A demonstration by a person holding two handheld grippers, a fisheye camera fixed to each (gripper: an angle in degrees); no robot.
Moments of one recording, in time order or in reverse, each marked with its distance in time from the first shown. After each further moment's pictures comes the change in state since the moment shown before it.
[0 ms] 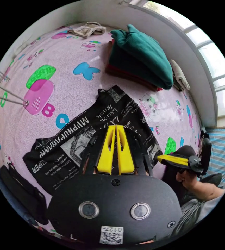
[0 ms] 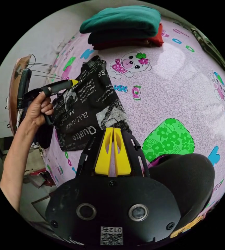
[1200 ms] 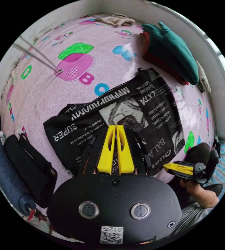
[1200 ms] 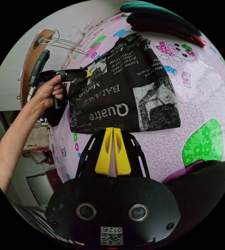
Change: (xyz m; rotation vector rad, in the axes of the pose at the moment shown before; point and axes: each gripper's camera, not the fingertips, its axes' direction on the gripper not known) left arm -0.022 0.034 0.039 -0.092 -0.168 -0.127; right arm -0.111 0.108 0.002 -0.092 -0.109 -0.228
